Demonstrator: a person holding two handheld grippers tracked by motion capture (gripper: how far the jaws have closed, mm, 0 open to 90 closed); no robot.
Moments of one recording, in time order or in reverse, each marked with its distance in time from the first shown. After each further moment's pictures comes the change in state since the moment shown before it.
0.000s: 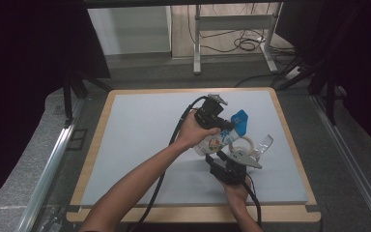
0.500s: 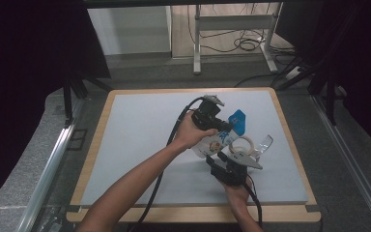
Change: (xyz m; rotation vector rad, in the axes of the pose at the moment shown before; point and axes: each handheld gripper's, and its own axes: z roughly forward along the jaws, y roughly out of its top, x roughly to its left) left arm -0.002 -0.006 -0.007 -0.012 -0.017 0.014; right arm -0.002 -0.003 -0.001 0.015 -0.001 -0.003
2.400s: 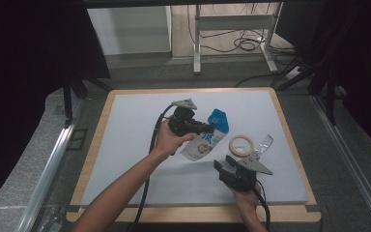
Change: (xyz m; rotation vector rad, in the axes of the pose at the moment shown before) left arm 0.015 -0.051 -0.054 -0.176 -0.021 -0.051; right arm -0.016 -0.010 -0.021 0.007 0.001 0.000
